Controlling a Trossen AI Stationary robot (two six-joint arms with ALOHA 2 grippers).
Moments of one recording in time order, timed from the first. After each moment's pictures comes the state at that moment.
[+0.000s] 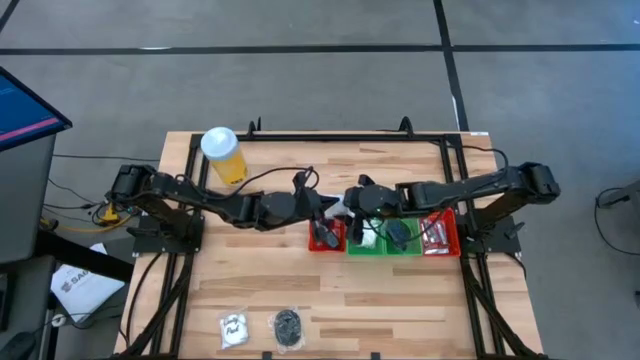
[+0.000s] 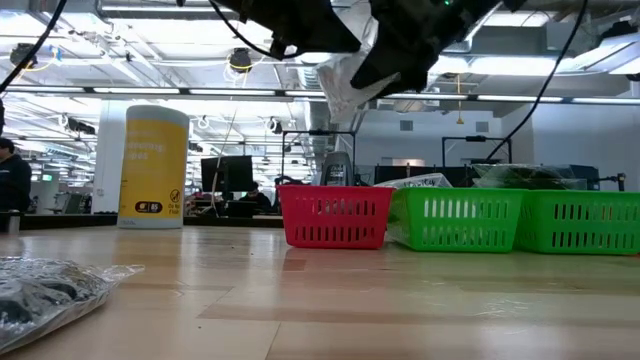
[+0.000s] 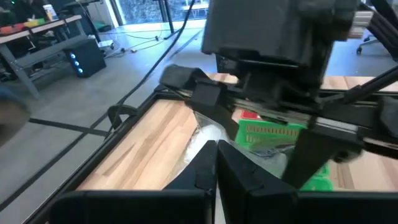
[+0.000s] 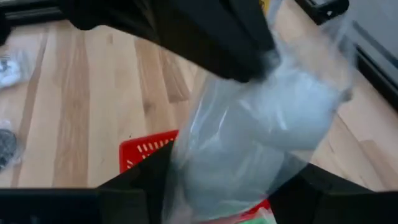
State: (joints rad) left arm -0.13 1.57 1.02 0.30 -0.52 0.02; right arm 0.09 1.46 1.03 -0.23 0.26 0.20
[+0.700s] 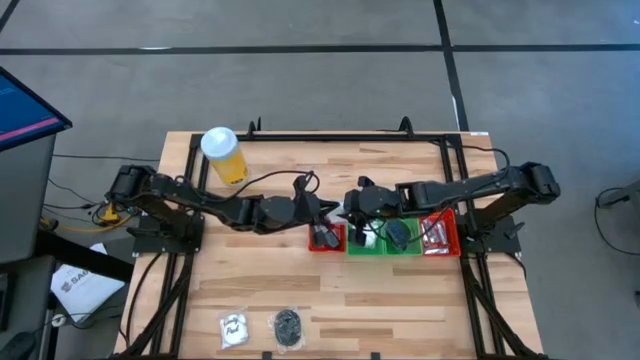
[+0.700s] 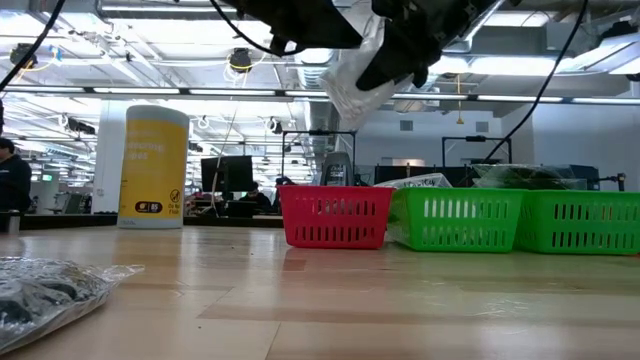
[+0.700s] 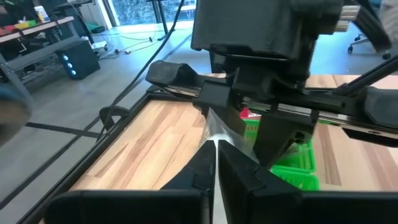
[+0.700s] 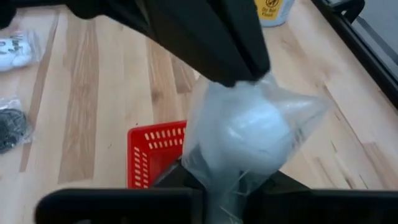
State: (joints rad) left arm -0.15 1.57 1.02 0.29 -0.52 0.02; right arm 0.09 1.46 1.06 -0.29 0.23 0.16
